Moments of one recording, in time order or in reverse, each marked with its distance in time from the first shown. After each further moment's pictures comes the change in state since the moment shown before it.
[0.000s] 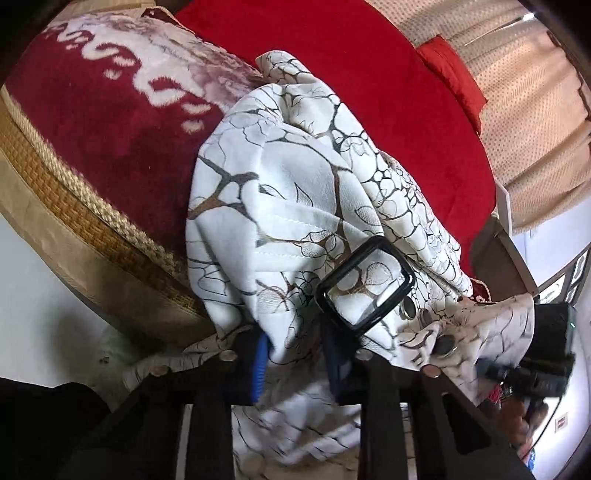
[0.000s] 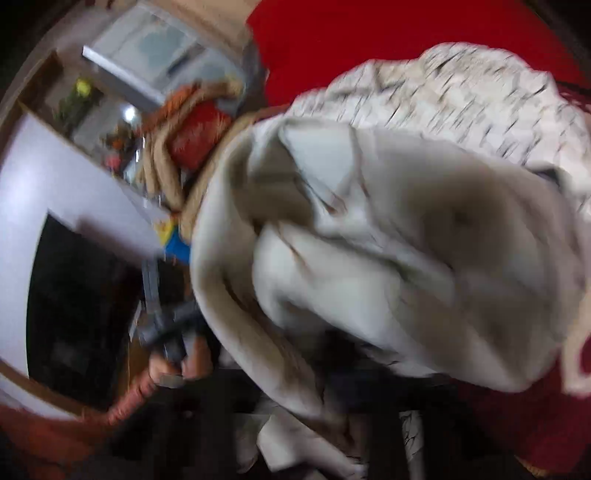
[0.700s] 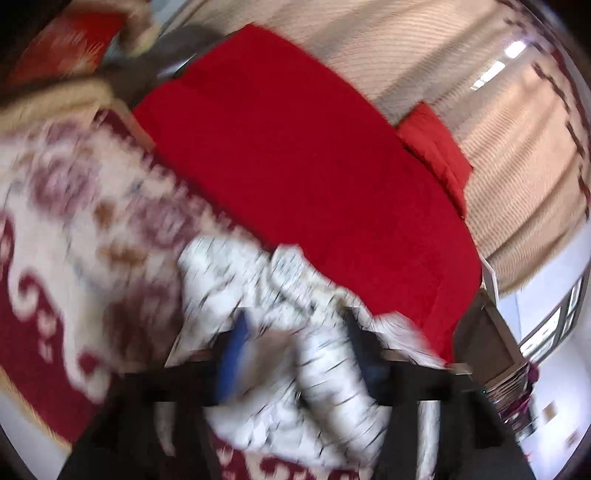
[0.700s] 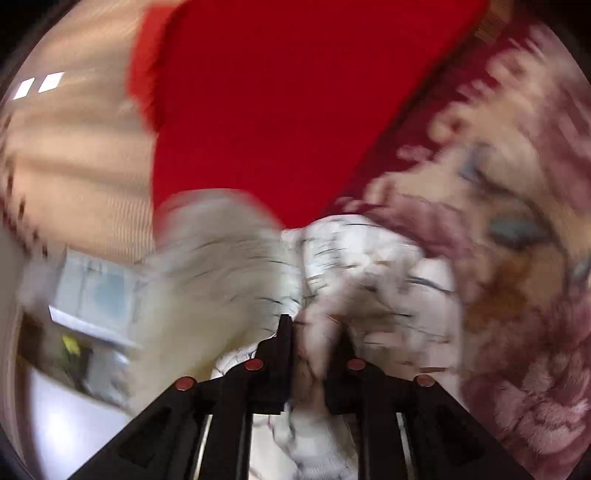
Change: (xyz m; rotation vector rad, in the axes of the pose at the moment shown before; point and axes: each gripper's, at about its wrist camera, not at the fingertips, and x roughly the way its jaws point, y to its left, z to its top) left arm -0.023 -0.053 0.187 -0.017 -0.225 -0.043; right arm -0.087 -0.210 0.100 0.763 -0.590 0.126
